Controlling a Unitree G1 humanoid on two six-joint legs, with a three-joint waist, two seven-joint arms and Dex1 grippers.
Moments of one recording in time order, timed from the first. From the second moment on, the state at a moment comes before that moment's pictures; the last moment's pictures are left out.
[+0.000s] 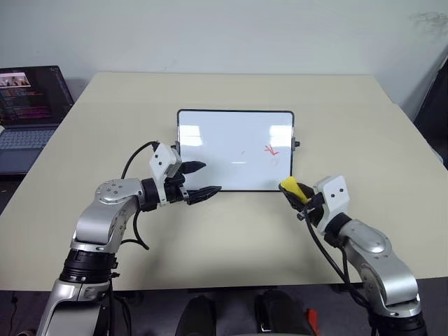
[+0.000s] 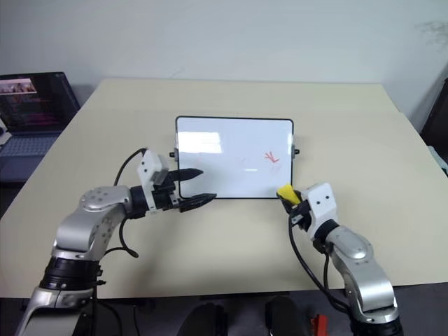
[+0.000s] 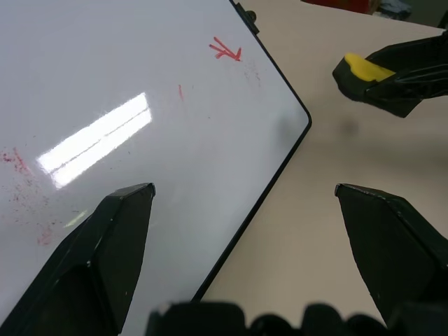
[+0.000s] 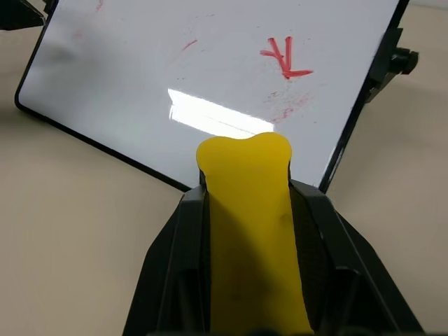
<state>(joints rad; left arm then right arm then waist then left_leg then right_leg) -0.41 0.61 0.00 -0.04 -0.40 0.45 -0.98 -0.04 -0.29 0.04 -0.55 0.18 0.61 0.37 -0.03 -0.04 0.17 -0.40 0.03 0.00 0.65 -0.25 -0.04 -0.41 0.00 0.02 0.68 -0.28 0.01</state>
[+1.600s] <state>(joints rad) -0.46 0.62 -0.06 -0.04 -0.37 0.47 -1.01 -0.61 -0.26 0.10 -0.07 0.06 0.72 0.26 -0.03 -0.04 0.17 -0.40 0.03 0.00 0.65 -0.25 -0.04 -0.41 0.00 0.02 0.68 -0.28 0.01</state>
